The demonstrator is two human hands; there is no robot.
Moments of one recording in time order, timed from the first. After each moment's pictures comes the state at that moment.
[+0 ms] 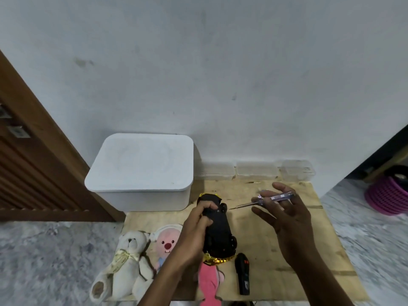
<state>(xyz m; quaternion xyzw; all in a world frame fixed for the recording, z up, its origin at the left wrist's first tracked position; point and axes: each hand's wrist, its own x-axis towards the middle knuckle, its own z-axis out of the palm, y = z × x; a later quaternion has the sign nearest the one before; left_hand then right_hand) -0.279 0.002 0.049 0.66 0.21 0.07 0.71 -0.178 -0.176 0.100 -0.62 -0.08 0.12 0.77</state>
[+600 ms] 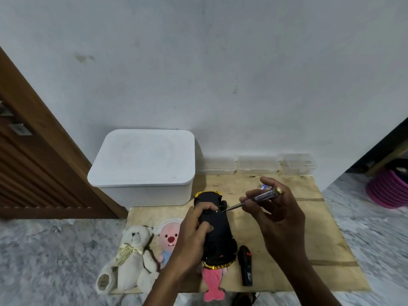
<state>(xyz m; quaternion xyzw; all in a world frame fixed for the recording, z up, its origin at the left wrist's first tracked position) -0.304 -0.001 0.045 0.71 0.22 0.10 0.67 -0.216 -0.156 0.107 -0.69 -0.22 -0.01 0.69</state>
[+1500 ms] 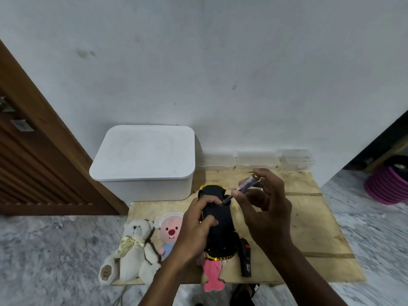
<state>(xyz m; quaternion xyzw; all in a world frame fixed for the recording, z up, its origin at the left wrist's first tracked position) -0.302 -0.006 0.049 0.72 0.20 0.11 0.65 -0.220 -0.141 0.105 -0.73 -0.33 -0.14 0.59</state>
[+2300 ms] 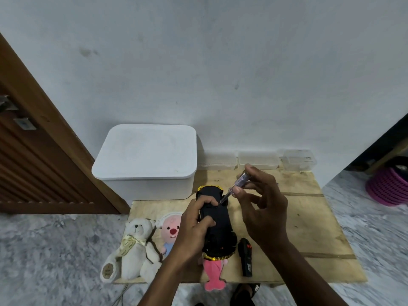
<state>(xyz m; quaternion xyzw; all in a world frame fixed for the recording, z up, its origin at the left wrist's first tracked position) -0.305 -0.001 0.038 0.71 0.20 0.13 0.66 -0.216 -0.130 0.096 -0.68 -0.33 -0.12 0.64</state>
